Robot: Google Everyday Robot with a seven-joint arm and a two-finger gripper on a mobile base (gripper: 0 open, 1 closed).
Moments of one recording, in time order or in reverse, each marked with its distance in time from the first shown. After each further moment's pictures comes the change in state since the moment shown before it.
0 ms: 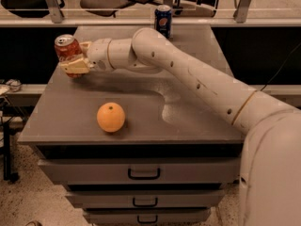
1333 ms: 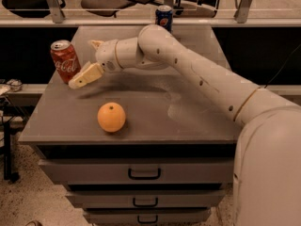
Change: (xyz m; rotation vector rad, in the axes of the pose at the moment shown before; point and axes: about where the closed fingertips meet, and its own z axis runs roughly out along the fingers) arm 0.027 -0.007 -0.019 -0.049 0.090 0.000
